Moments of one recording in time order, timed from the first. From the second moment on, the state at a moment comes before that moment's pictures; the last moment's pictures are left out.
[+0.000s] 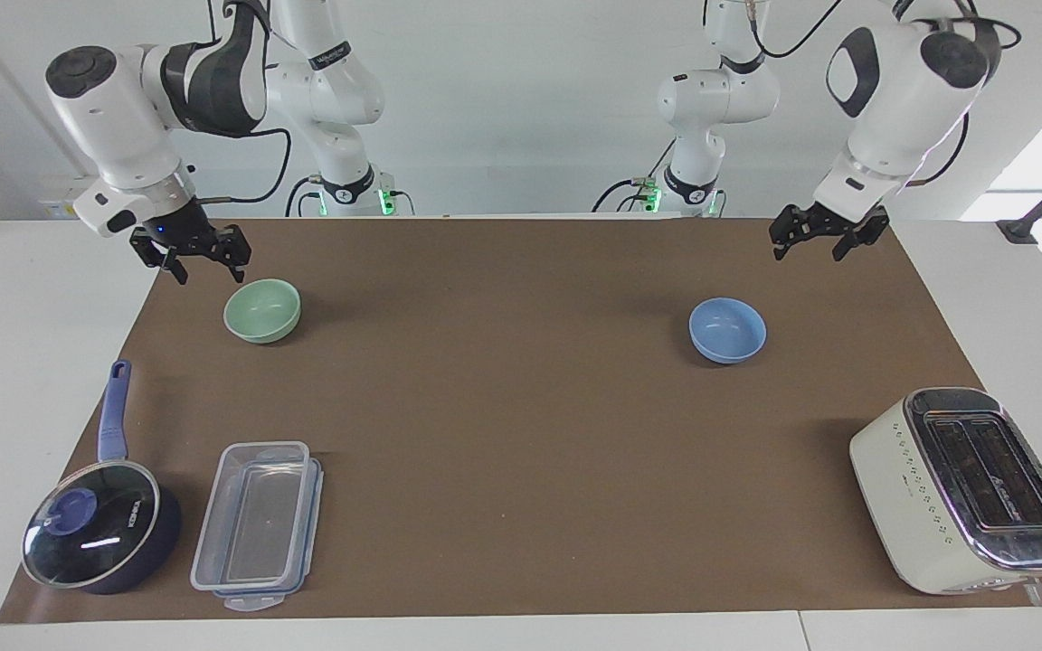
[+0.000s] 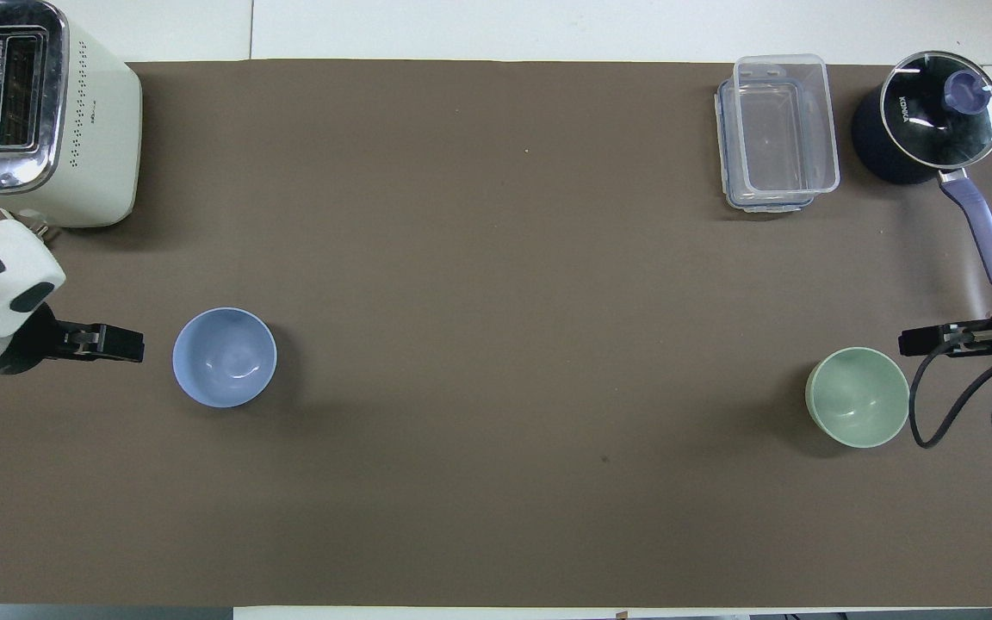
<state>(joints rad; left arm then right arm) 0.01 -0.19 -0.07 -2.15 0.00 1.89 0.06 -0.23 -0.20 0.04 -2.20 -0.02 1.98 -0.19</state>
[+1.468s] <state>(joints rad) -0.07 -0.12 -0.07 -2.46 0.00 2.26 0.13 -0.36 -0.11 0.04 -2.52 -0.02 2.40 -0.28</state>
